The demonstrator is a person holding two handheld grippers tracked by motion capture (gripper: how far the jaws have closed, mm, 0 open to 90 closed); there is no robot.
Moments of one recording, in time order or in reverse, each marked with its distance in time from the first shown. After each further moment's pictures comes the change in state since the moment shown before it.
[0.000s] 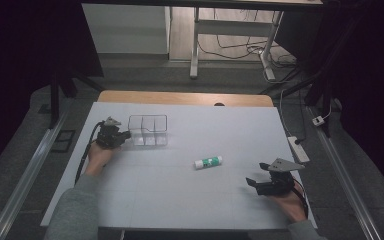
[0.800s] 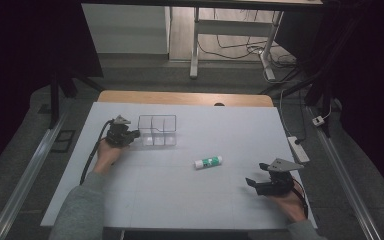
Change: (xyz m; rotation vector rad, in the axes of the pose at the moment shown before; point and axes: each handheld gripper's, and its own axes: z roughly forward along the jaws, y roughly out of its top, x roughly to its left) left arm -0.021 0.016 0.014 0.000 -0.048 0.029; right arm 0.000 0.000 0.001 0.016 -0.004 -0.001
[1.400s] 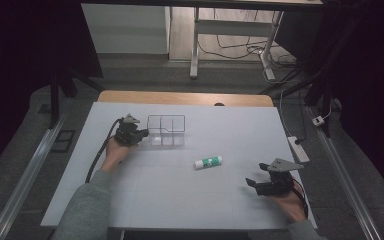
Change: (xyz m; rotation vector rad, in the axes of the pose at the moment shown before) left arm -0.019 0.014 0.013 0.006 -0.033 0.042; right arm -0.001 0.000 0.001 0.004 0.009 -0.001
